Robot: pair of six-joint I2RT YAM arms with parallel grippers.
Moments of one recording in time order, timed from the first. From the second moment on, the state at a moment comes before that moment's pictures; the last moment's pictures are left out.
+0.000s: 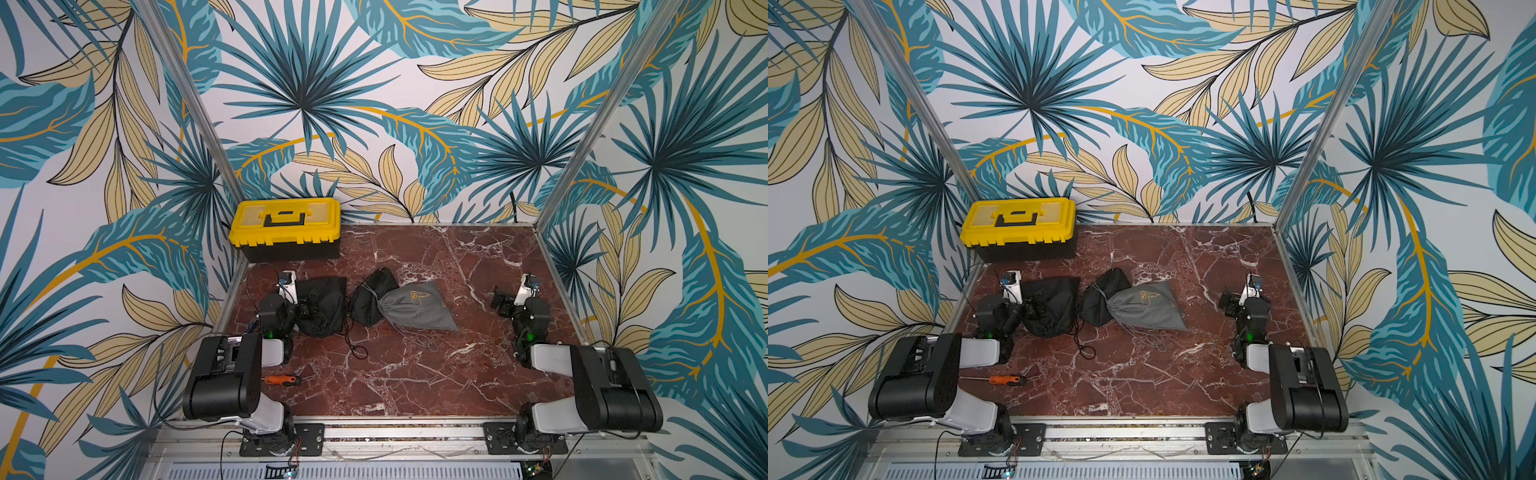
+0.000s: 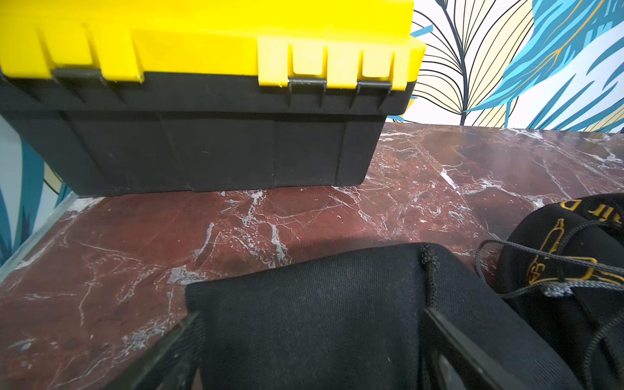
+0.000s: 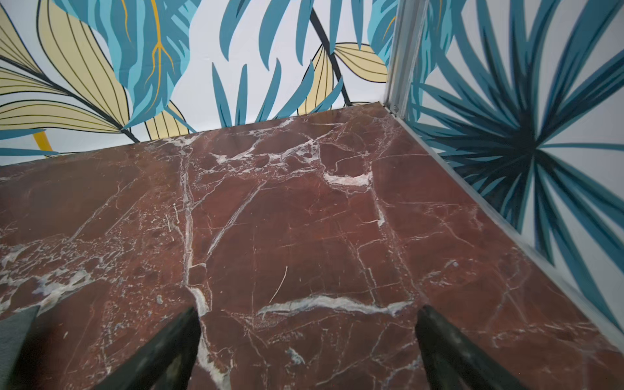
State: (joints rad) left arm 0.11 1.52 0.35 0.88 0.20 -0.06; right arm -0.09 1.49 0.30 0.88 0.12 0.11
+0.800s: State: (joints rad) left arm 0.11 1.52 0.35 0.87 0.20 -0.05; right arm -0.09 1.50 0.34 0.90 0.01 0.09
